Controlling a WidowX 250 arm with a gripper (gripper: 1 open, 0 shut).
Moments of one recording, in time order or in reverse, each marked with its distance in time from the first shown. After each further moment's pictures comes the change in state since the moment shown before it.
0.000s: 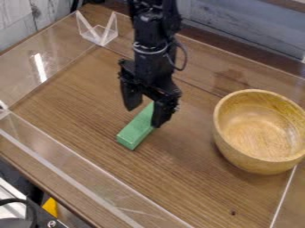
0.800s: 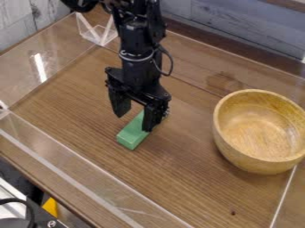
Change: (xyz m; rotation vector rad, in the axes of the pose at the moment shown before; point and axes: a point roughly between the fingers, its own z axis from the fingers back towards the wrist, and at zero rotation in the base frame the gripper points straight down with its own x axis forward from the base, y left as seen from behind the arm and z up) arm -0.009 0.004 -0.004 -0.010 0.000 0.095
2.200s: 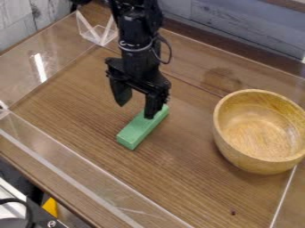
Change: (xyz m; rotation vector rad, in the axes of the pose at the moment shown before) arm 0.016 0.015 0.003 0.002 -0.059 0.045
